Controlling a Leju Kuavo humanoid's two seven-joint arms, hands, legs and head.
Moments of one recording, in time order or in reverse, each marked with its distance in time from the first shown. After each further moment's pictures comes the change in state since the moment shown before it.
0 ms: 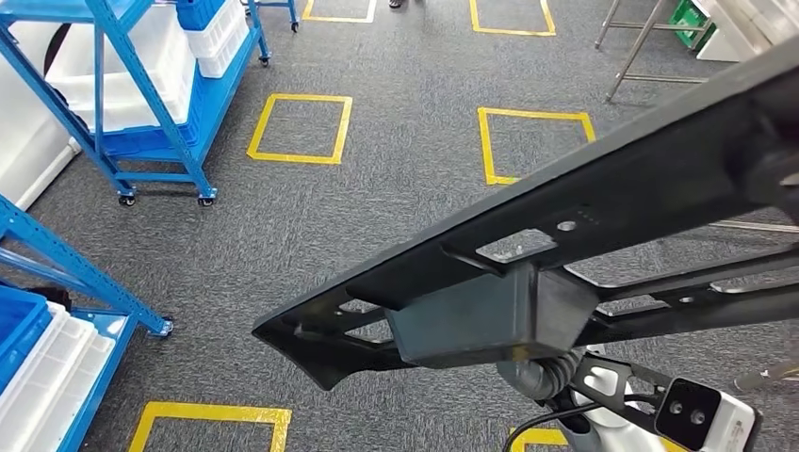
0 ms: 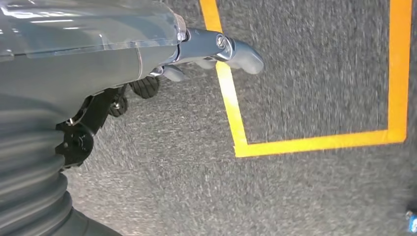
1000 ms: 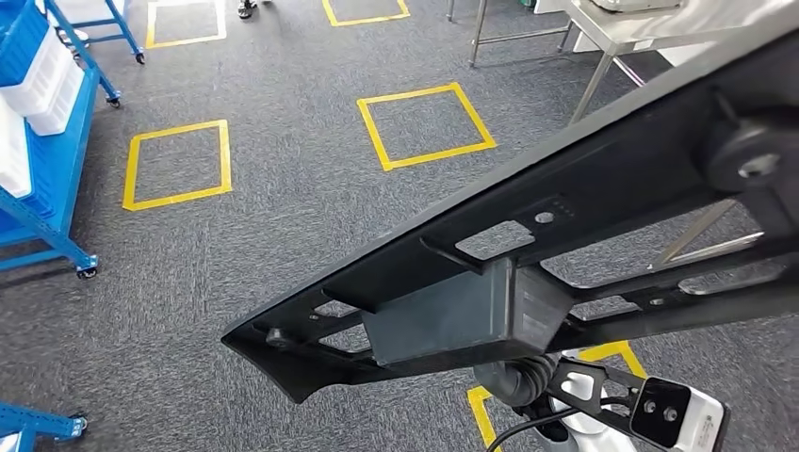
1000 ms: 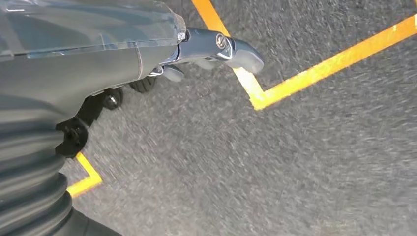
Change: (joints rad) left arm -0.016 -0.005 0.029 0.003 0.000 0.004 -0.010; right arm 0.023 0.097 0.025 0.027 0.011 0.026 0.017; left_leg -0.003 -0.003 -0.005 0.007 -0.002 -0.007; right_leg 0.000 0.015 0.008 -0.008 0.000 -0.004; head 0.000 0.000
